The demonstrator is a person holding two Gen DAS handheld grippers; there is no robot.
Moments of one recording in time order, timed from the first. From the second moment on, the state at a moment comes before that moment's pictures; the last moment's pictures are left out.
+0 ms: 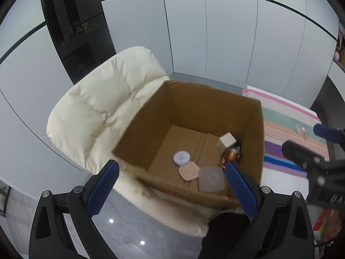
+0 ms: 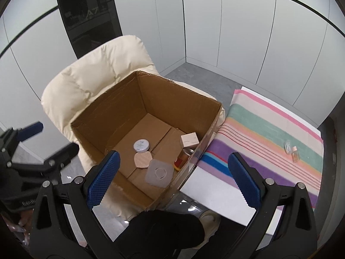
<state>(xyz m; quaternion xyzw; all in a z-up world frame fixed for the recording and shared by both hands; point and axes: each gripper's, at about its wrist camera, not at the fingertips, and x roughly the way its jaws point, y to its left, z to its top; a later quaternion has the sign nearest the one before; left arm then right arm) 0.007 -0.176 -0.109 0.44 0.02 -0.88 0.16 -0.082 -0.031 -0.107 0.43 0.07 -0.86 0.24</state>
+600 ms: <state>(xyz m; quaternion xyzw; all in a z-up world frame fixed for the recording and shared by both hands) 0.116 -0.154 -0.113 0.44 0.05 -0.88 0.16 0.007 0.017 -0.098 0.44 0.05 -0.86 0.26</state>
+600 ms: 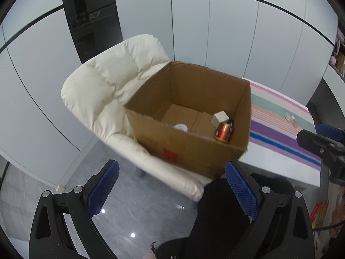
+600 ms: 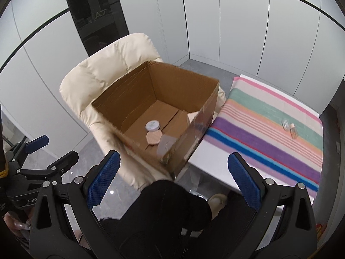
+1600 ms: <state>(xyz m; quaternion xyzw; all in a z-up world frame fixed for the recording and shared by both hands) 0.116 -0.131 -0.133 0.47 0.06 -0.87 0.11 0.038 0.063 -0.113 0.47 0.02 -0.85 0.23</state>
